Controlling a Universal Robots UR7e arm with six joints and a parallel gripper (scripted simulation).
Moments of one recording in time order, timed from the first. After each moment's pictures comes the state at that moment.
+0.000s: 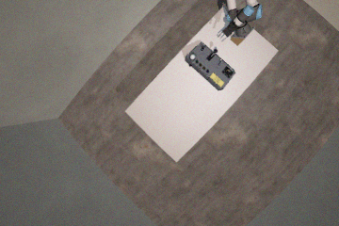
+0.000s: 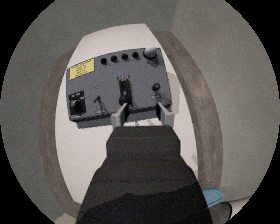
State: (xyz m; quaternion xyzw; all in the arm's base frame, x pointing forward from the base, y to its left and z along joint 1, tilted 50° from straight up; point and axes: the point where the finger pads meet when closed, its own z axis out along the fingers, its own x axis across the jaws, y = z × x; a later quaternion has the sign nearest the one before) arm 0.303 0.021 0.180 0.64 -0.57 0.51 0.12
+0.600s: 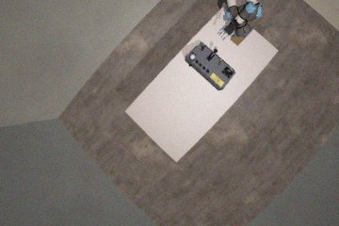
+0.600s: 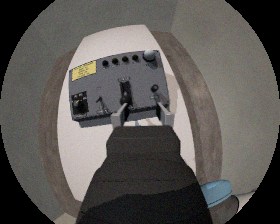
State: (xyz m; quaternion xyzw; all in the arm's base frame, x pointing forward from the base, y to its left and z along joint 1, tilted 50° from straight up) arm 0.295 0.039 0.195 0.64 -0.57 0.51 0.12
